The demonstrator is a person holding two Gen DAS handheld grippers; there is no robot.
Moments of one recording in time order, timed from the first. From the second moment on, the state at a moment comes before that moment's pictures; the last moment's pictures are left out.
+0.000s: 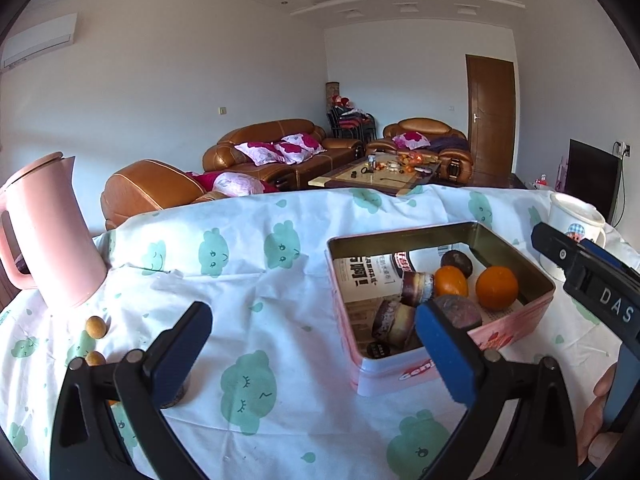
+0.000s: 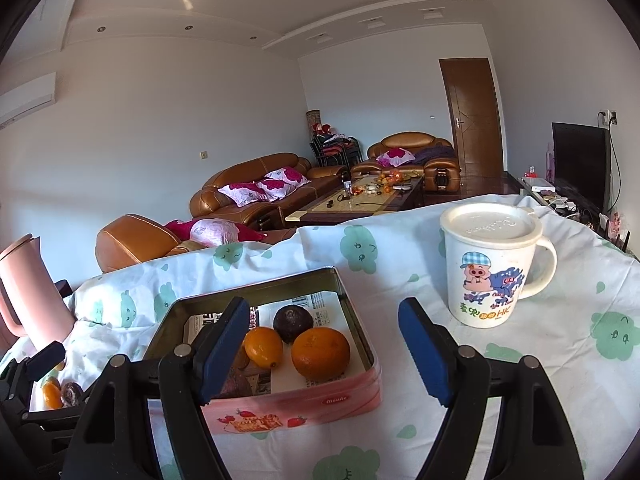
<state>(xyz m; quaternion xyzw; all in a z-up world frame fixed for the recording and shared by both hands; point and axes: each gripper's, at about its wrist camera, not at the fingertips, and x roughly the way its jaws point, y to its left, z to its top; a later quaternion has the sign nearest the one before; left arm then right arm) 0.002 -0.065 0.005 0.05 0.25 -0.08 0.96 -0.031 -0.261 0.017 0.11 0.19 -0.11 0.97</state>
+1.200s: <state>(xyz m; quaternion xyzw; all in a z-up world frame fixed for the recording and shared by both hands) 0.031 0.198 -0.014 -0.09 0.35 0.15 0.92 0.042 -0.004 -0.033 0.00 0.39 0.19 0.90</state>
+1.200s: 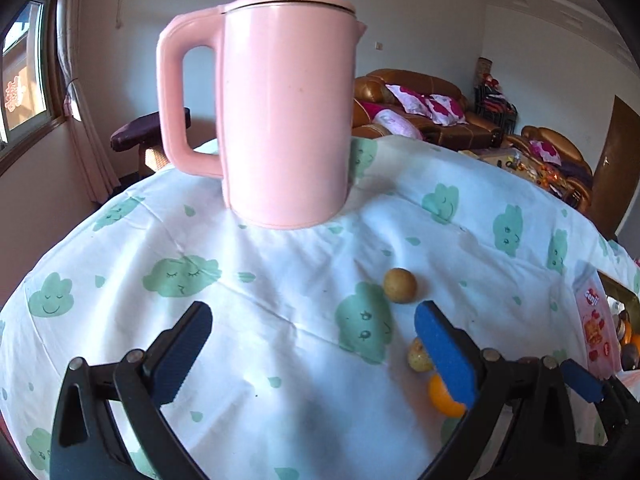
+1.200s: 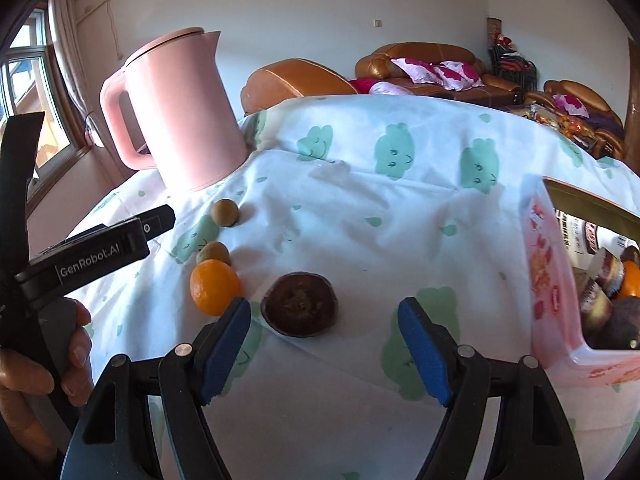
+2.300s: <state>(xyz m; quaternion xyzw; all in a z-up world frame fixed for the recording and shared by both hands) 0.039 0.138 -0.048 -0.14 0.42 -0.04 0.90 0.022 -0.038 -0.025 0.01 0.38 0.14 0.91</state>
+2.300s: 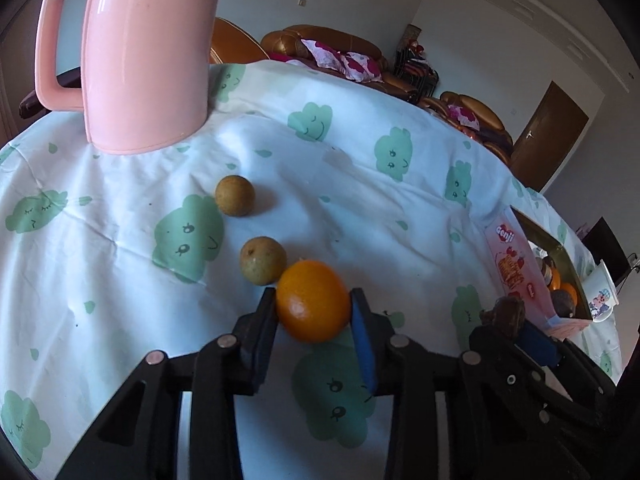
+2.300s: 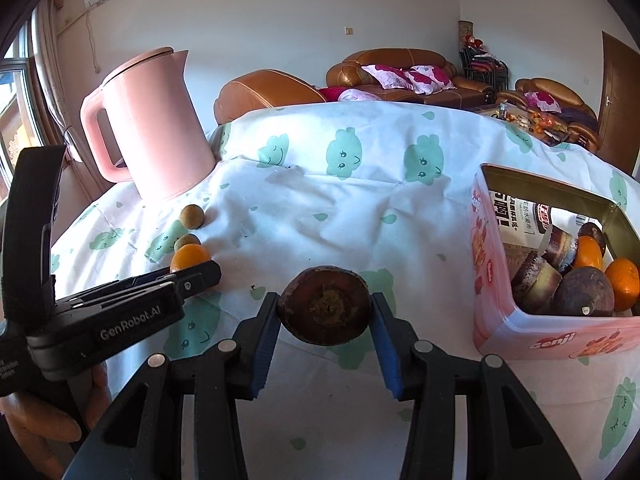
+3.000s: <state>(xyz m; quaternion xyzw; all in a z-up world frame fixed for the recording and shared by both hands) 0.015 0.075 -0.001 -0.04 0.27 -0.05 0.96 0.013 -0.099 0.014 0.03 0.29 0.10 0.95</state>
